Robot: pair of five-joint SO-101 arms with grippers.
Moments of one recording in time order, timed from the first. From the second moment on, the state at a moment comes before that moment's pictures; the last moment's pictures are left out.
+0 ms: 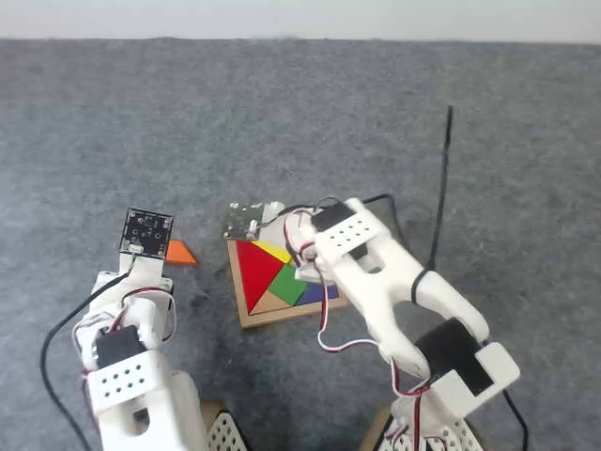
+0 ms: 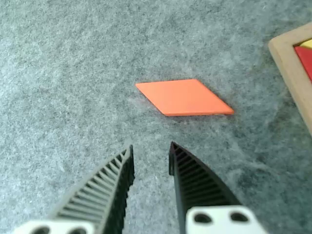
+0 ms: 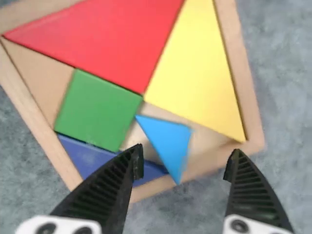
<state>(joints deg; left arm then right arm) -28.3 -69.2 86.4 48.0 -24.6 -37.5 4.4 26.4 53.6 48.7</state>
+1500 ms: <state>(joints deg) -28.3 -69.2 86.4 48.0 -24.6 -35.7 11.1 15.9 62.3 46.0</state>
